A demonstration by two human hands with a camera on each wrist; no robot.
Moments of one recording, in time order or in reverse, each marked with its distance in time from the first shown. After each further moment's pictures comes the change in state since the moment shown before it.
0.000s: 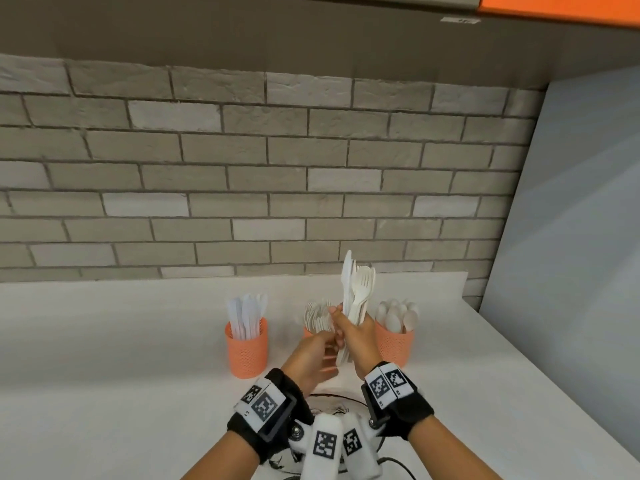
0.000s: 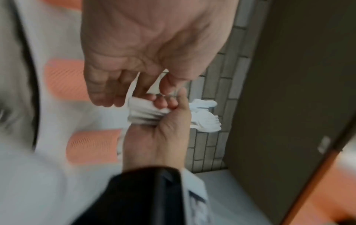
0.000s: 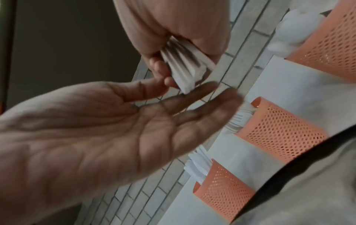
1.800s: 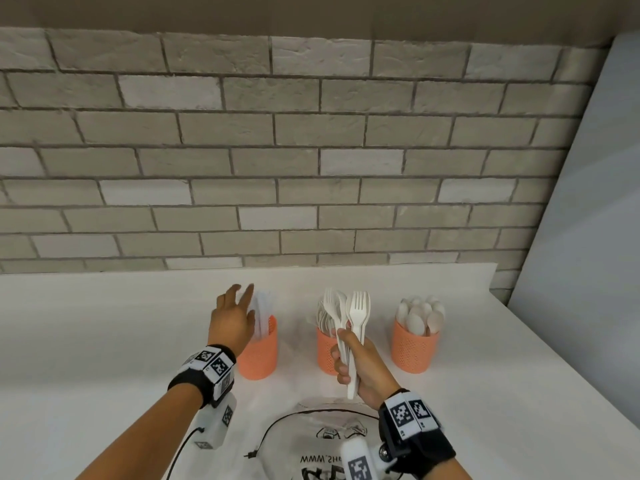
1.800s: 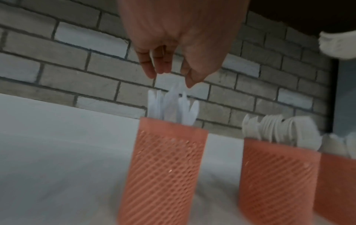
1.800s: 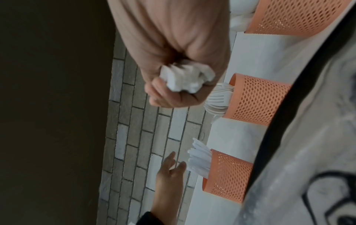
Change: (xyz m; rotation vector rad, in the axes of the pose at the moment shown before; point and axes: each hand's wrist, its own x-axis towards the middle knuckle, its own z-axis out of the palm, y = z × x) left_hand 0.101 0.026 -0.169 1.422 0.648 0.562; right_hand 0.012 0.032 0.001 0.175 -0.264 0.383
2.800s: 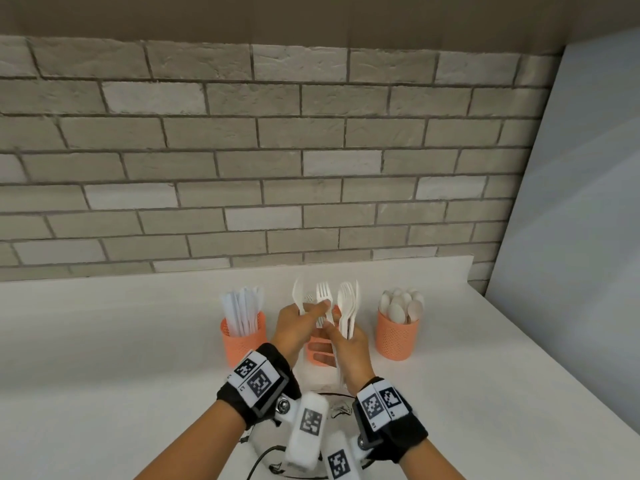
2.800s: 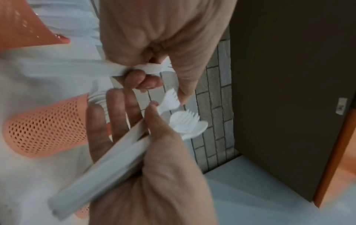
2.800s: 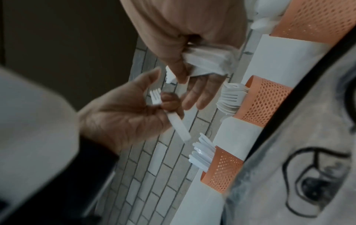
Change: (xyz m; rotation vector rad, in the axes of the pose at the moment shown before) left_hand -0.062 0.148 -0.037 -1.173 -0.317 -0.335; right_hand -0.011 0.008 0.009 -0.064 0.180 -0.231
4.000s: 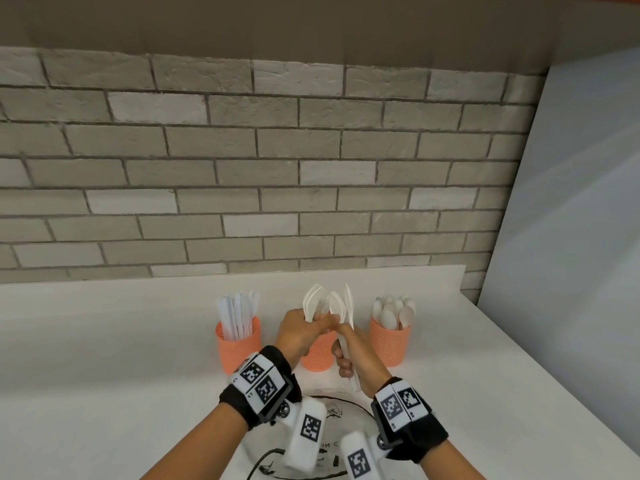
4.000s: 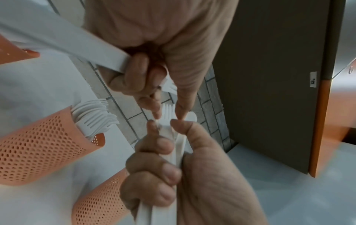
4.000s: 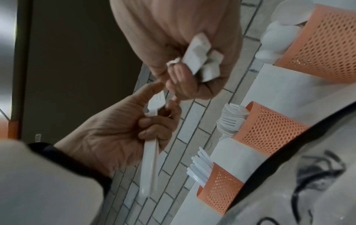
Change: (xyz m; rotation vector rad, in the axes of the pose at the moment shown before) left_hand -0.006 0.004 0.011 0.200 -0.030 0.044; right_hand -0.008 -0.027 -0.029 -0.213 -0.117 0.119
